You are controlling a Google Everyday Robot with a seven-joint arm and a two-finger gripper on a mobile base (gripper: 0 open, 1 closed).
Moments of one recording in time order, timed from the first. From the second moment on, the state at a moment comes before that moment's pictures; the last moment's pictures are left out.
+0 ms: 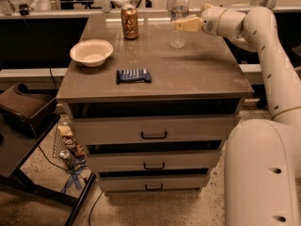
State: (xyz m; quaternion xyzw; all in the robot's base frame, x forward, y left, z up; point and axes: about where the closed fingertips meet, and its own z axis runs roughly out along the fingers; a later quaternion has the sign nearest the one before) arm 0.878 -0.156 0.930 -0.30 0.66 0.26 0.64
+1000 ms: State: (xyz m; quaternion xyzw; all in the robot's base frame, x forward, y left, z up) arm 0.890 -0.137 0.925 -0.31 0.66 0.25 0.64
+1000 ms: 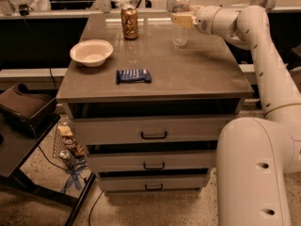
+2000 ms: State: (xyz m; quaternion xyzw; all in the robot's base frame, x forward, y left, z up) arm 0.880 -0.133 0.940 -0.35 0.67 0.22 0.62
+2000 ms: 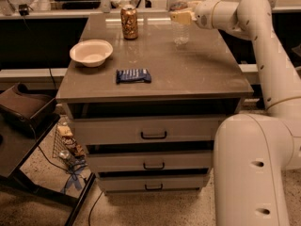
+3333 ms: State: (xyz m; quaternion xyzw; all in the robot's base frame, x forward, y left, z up) arm 0.788 -0.209 0.926 -0.48 0.80 0.02 0.35
